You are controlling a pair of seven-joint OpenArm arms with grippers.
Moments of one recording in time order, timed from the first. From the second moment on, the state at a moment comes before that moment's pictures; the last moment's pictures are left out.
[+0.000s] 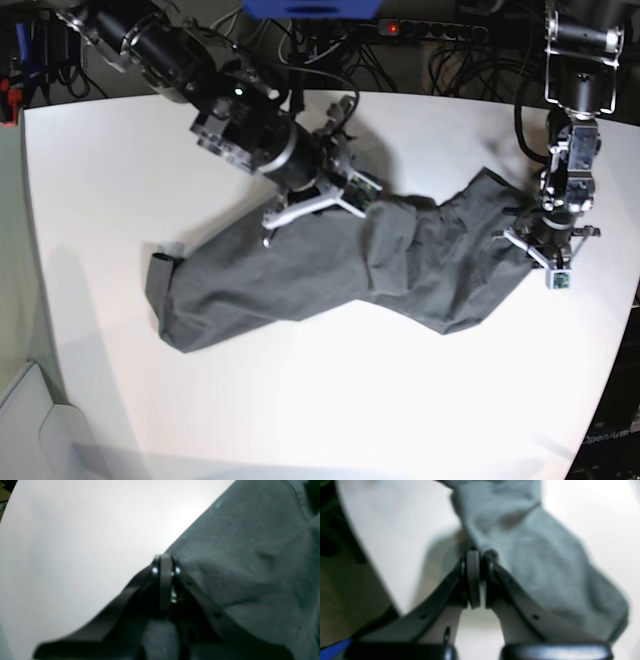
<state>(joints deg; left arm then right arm) -9.2 -25.2 4.3 58.5 -17.5 -0.4 15.4 3.7 14.5 -43.7 115.5 -0.3 14.0 -55.2</state>
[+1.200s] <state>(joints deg) -7.3 -25.1 4.3 60.9 -17.6 0.0 15.7 28.5 5.4 -44.4 76.9 -0.4 24.5 -47.7</state>
